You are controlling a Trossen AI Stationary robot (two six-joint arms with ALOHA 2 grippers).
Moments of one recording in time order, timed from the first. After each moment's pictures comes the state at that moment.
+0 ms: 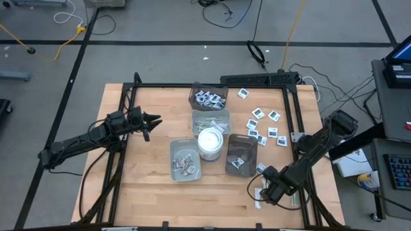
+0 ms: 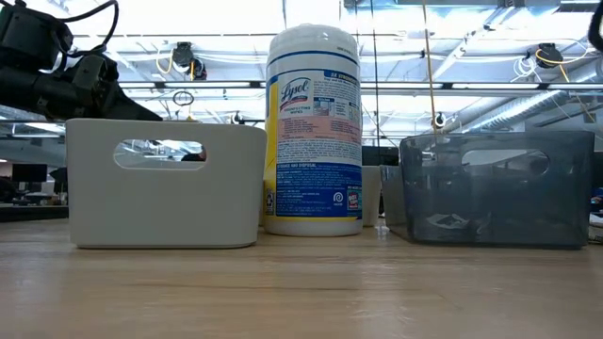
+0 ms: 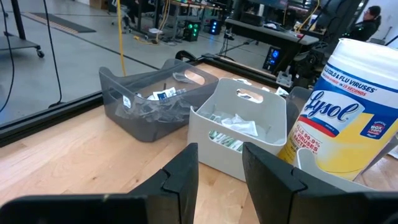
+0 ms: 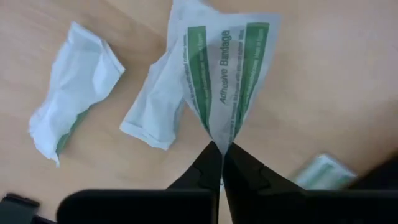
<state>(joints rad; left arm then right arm) 0.43 0.16 0.03 -0.02 0.08 -0.22 0.82 1.55 0.84 -0.78 -0.19 1.82</state>
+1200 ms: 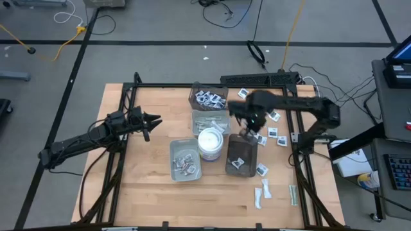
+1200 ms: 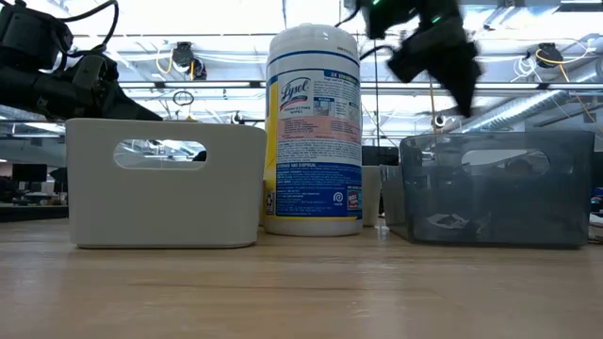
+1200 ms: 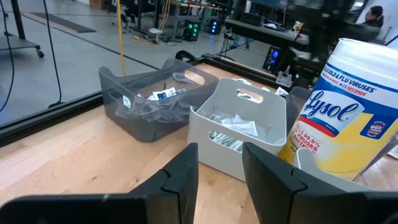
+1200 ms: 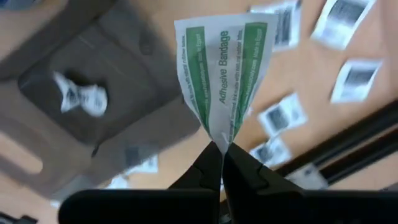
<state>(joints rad) 0.43 0.16 0.03 -0.02 0.08 -0.22 -0.16 1.62 1.45 -1.58 -0.02 0.55</state>
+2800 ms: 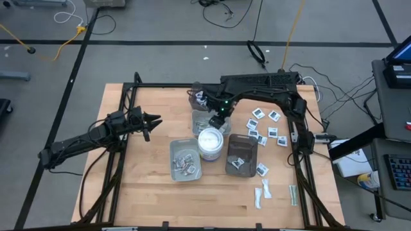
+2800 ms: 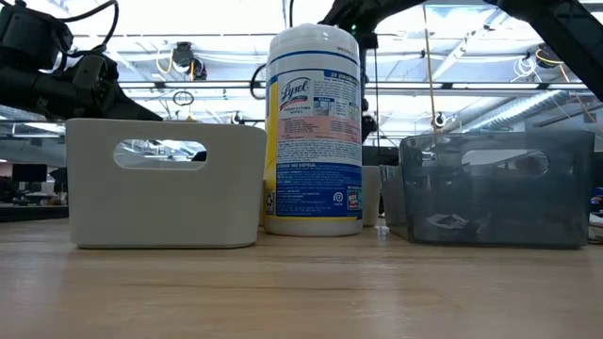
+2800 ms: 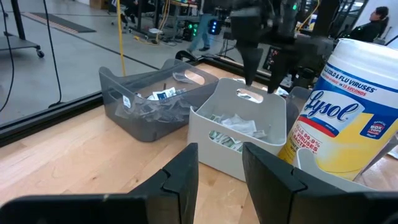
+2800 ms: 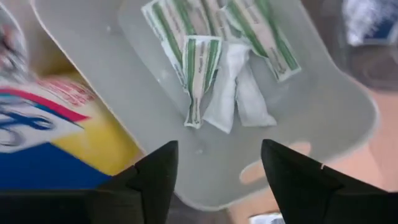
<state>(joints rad) 0.43 0.16 0.03 -0.02 0.08 -0.22 -0.33 2.07 1.85 -1.27 -0.18 0.20</state>
